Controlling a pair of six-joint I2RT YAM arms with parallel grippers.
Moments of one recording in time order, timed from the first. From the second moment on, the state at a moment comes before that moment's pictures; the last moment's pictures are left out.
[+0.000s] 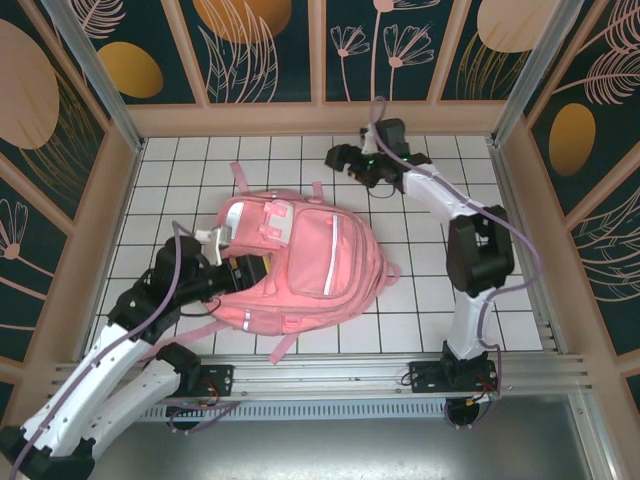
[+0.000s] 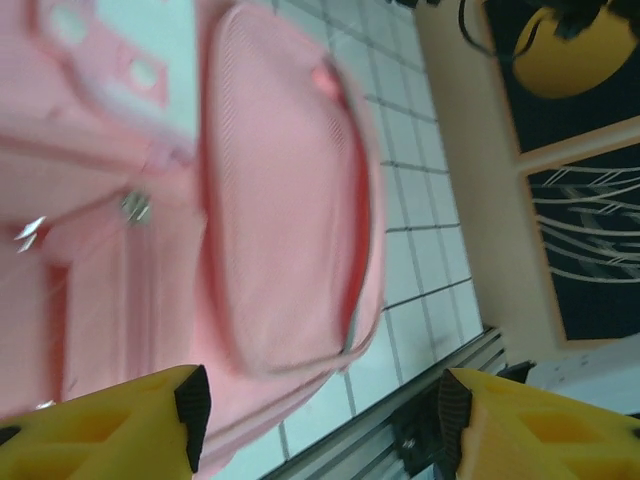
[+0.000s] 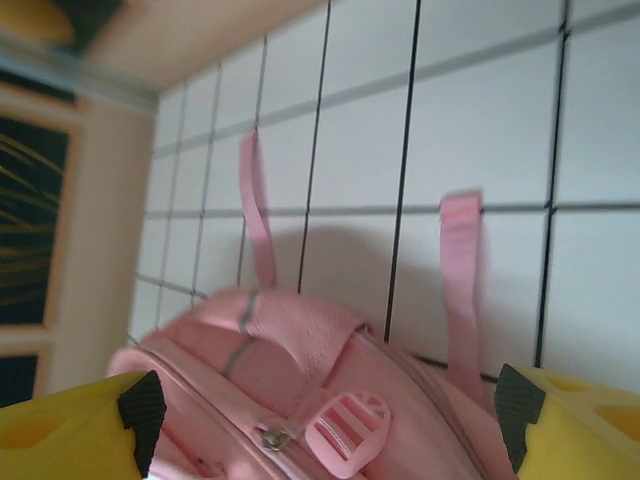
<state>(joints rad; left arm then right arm) -0.54 0.64 0.69 -0.63 0.38 -0.83 0.39 1.97 1.58 -0.33 -0.50 0.63</state>
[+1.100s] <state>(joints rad) -0.46 1.17 0.68 -0.84 0.04 -0.79 0.40 1.84 1.11 -0.13 -0.34 0.72</state>
